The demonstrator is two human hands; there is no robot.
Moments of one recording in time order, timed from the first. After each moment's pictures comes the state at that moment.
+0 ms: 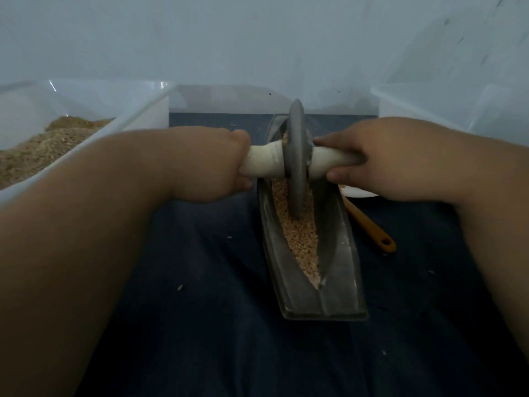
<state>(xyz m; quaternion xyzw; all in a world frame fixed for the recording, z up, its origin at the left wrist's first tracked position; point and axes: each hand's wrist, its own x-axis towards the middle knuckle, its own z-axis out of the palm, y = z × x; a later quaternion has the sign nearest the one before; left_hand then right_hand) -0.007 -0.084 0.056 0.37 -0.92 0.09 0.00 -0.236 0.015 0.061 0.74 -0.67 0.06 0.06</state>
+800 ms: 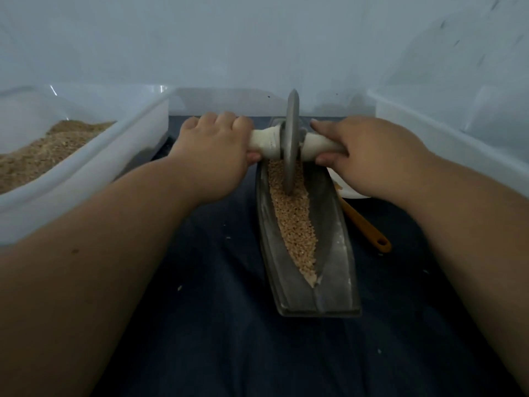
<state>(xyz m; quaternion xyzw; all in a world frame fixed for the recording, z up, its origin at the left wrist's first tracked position) -0.022 -0.105 0.026 0.38 -0.89 0.20 0.16 -0.244 -0.010 0.034 0.69 -0.70 0.15 0.12</state>
